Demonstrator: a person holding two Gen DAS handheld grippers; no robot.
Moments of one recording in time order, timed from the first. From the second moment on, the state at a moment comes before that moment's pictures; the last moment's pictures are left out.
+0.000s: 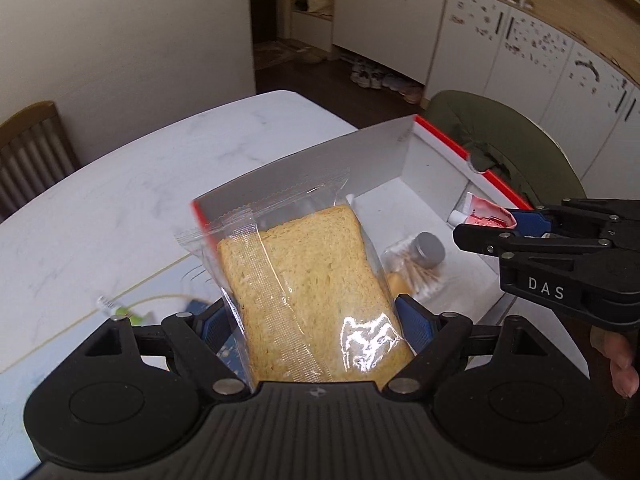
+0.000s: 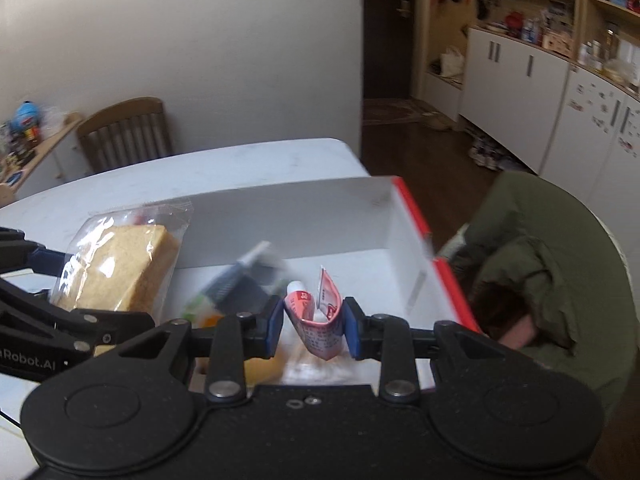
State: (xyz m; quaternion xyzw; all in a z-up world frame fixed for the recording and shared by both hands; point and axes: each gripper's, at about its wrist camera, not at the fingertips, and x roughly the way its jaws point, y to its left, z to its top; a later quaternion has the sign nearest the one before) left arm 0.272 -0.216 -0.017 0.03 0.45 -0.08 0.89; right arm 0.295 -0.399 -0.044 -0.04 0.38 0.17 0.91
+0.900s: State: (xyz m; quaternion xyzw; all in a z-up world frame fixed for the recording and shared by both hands) left arm 0.396 -0.301 -0.070 0.10 0.50 -0.16 0.85; right arm 0.336 -0.410 -0.096 -0.10 0.44 0.17 0.87
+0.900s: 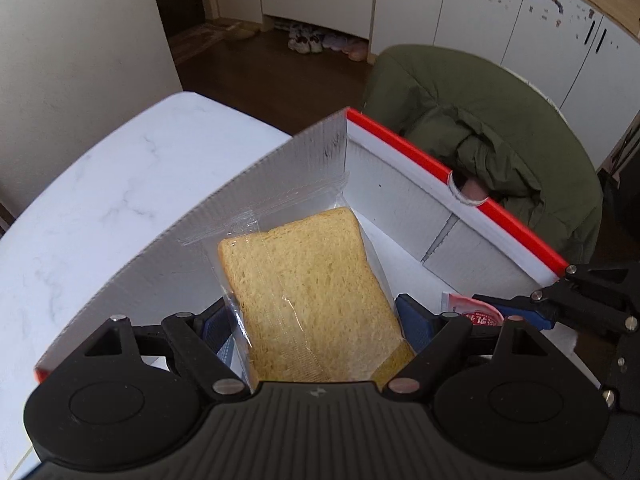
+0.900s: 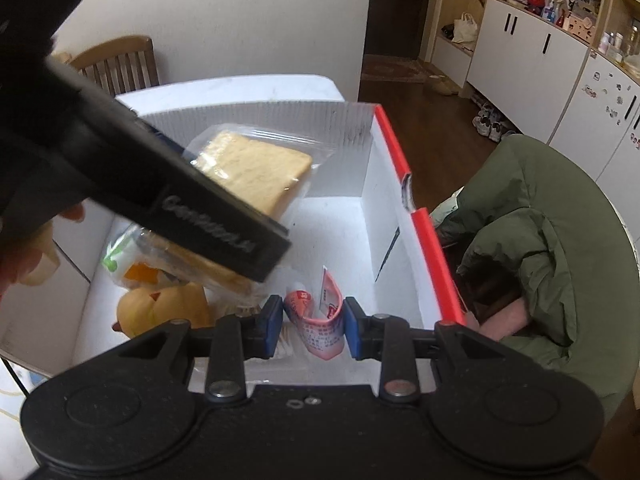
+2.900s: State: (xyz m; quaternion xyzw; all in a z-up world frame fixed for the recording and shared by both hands) left arm 0.240 -0.150 0.013 -0.01 0.40 -0.14 0.91; right arm 0.229 -0.357 -0.004 -0.06 0.35 0.24 0.91
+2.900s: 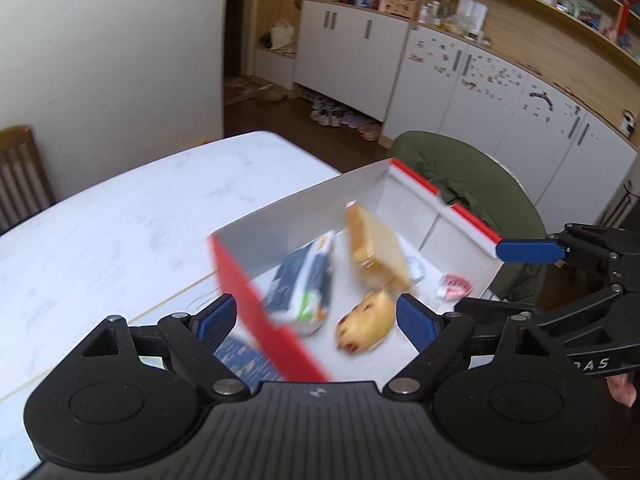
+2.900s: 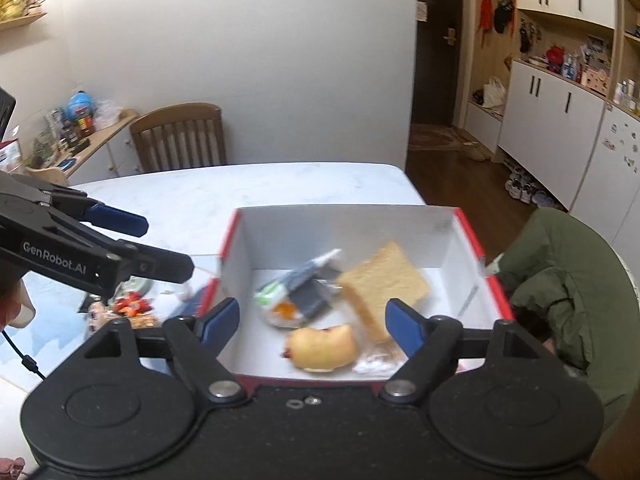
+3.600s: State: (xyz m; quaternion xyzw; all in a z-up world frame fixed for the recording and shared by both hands) left arm 0.138 0.008 0.002 -0.07 0.39 -0.04 0.92; right arm 0.153 -0.209 -0.016 -0.08 0.35 0.32 0.88
